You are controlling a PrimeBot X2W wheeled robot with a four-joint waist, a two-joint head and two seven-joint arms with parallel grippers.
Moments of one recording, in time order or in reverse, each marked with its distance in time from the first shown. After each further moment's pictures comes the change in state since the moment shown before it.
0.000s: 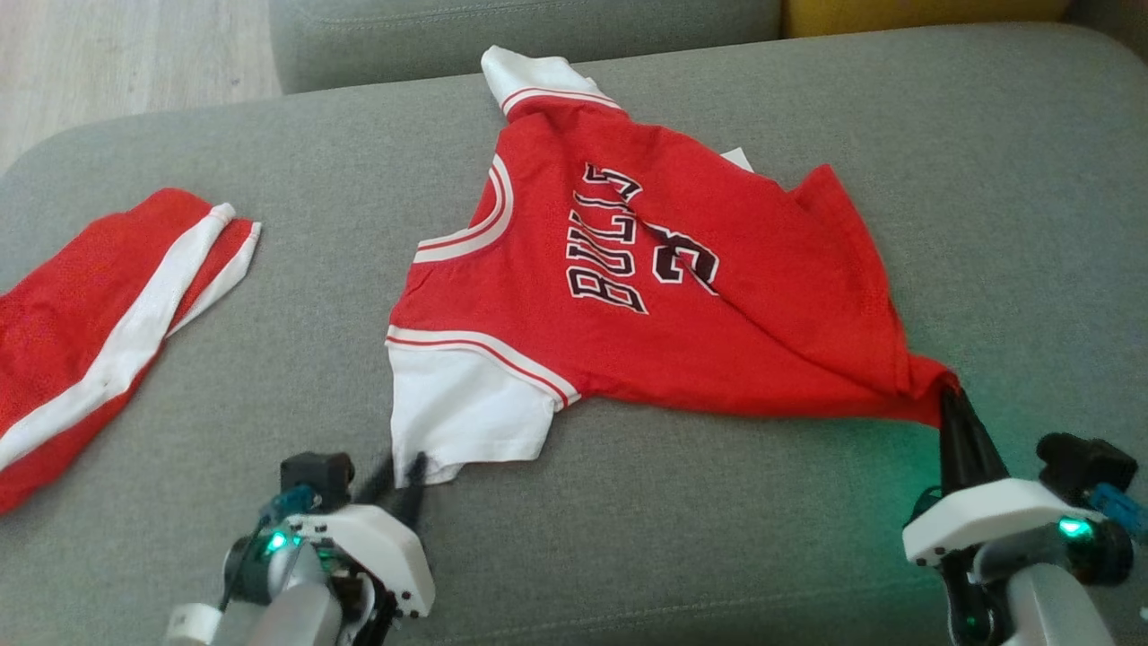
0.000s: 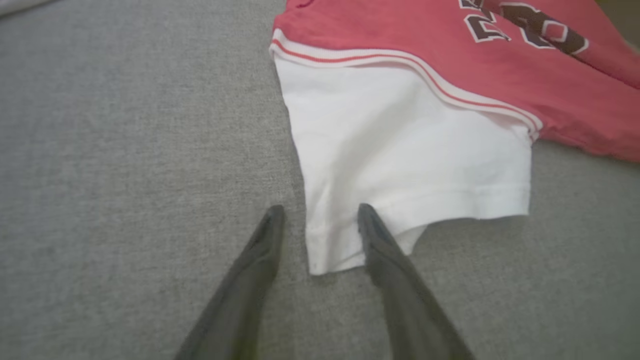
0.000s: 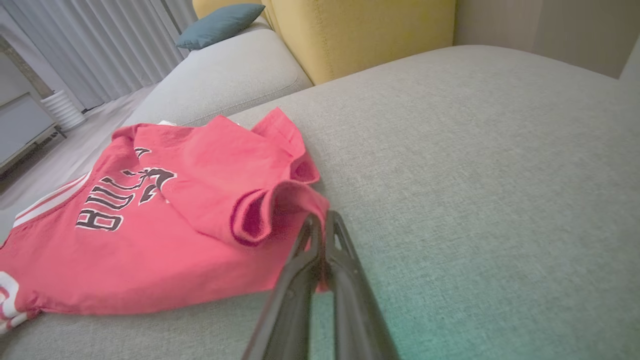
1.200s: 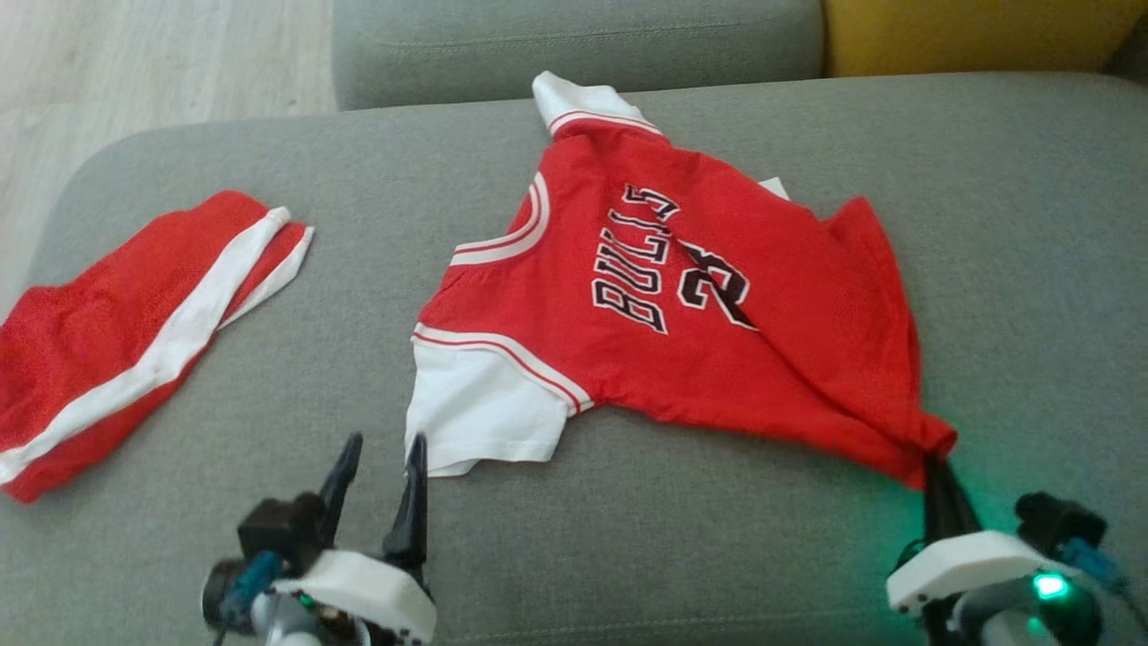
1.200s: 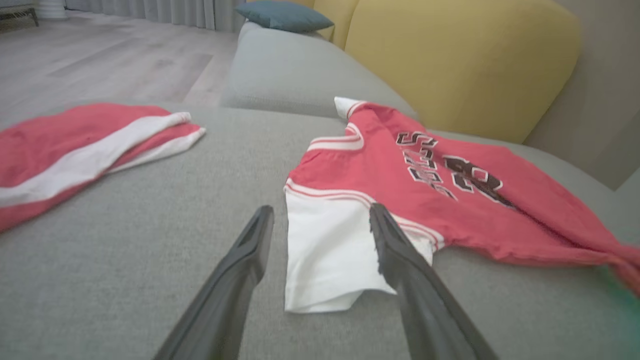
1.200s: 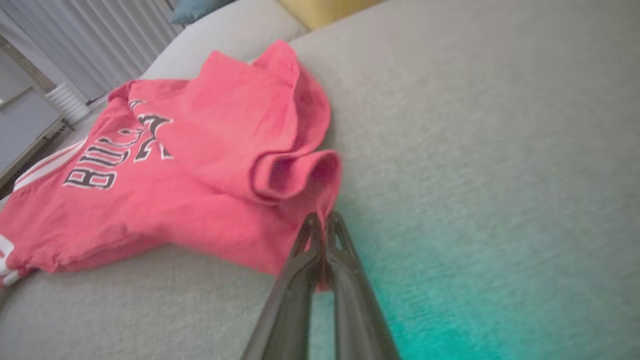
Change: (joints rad) left arm 0.248 -0.001 0.076 -0.492 0.053 0.072 -0.089; right arm -0.029 0.000 0.049 0.297 0.088 0.000 -0.142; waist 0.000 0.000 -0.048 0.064
